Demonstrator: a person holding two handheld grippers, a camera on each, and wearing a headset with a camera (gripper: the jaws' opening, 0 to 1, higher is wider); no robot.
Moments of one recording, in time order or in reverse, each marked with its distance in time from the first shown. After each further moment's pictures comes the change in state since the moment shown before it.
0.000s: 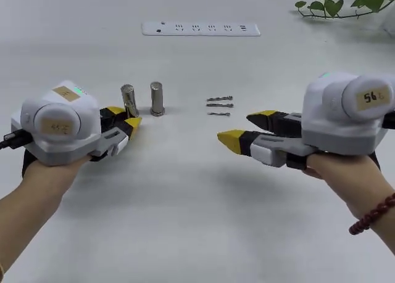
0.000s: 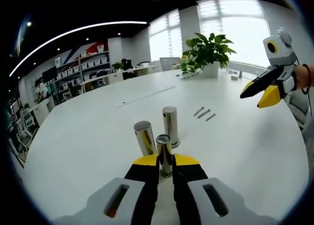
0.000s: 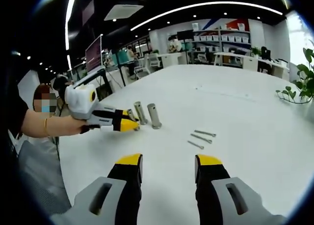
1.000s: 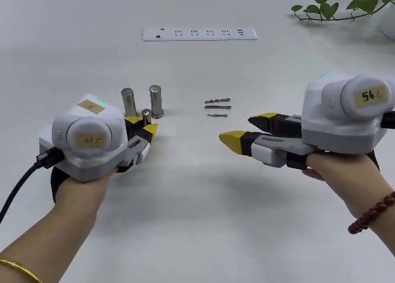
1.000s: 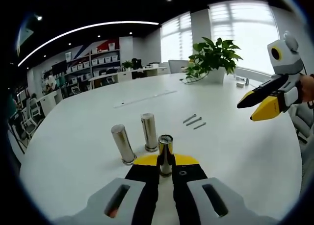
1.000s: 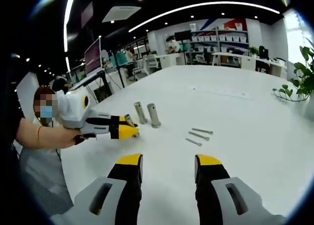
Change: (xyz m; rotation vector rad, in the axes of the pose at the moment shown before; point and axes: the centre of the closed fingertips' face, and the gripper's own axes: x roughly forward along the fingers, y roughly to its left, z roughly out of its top) left arm -0.005 -0.041 0.009 -0.084 -0.013 0.077; right arm -0.013 0.000 -0.004 0.006 -0.003 -0.010
